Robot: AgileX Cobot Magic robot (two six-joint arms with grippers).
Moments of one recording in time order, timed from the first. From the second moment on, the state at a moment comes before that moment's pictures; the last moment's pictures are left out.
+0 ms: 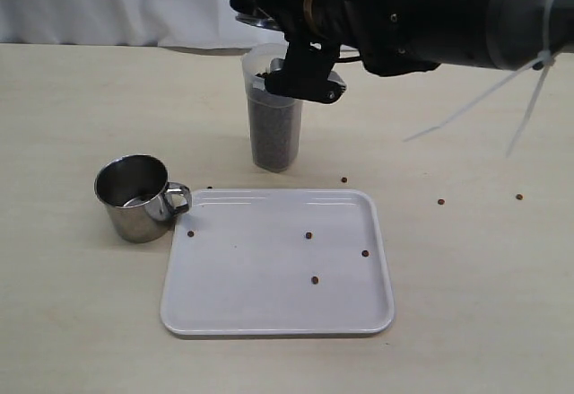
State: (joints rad) left arm -0.03 0.05 0.00 0.20 -0.22 -0.36; right arm 0.77 1.85 -1.35 -1.74 0.26 -0.93
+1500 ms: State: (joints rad) left arm -0.03 0.05 0.00 0.20 -0.22 -0.36; right arm 0.58 1.31 -0.92 -1.21 0.43 0.88
